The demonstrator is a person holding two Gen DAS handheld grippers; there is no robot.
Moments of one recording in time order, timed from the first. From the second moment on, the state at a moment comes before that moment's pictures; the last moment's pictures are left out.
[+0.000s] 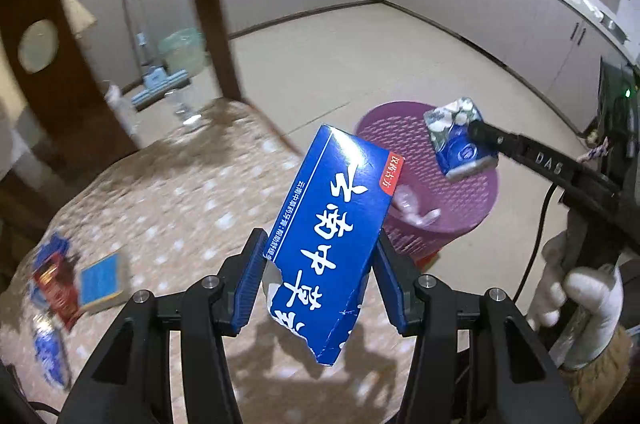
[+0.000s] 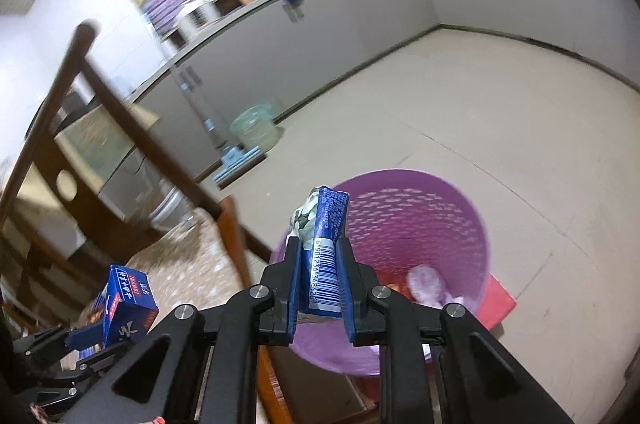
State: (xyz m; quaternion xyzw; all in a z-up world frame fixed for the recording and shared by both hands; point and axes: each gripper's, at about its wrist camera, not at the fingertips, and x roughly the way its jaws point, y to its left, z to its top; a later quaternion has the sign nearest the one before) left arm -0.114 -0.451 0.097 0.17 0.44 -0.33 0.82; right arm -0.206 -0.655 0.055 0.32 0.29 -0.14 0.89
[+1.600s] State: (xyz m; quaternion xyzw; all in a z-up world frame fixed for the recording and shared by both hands) left arm -0.059 -0.107 0.074 0.03 0.48 -0.05 0.88; right arm -0.096 -0.460 0.046 0.14 0.37 0.00 0.92
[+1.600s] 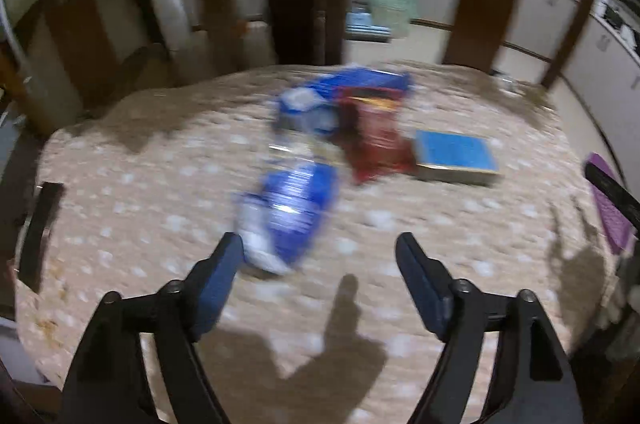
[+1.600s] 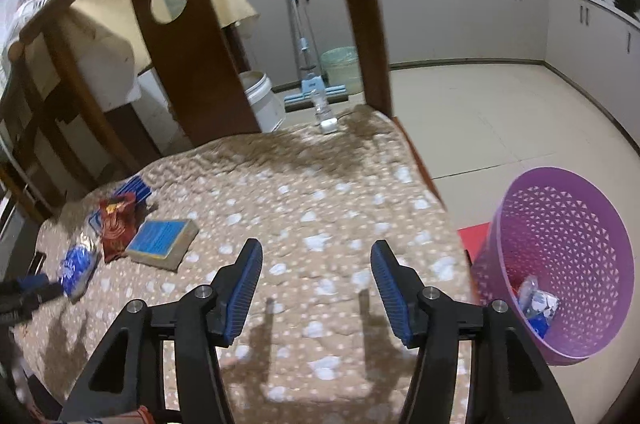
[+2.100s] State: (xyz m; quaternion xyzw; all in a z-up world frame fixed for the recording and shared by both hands) left arm -0.005 -0.110 0.021 0.02 0.52 -0.07 0.85; right arm -0.086 -0.443 0.030 0.13 0.39 0.01 0.91
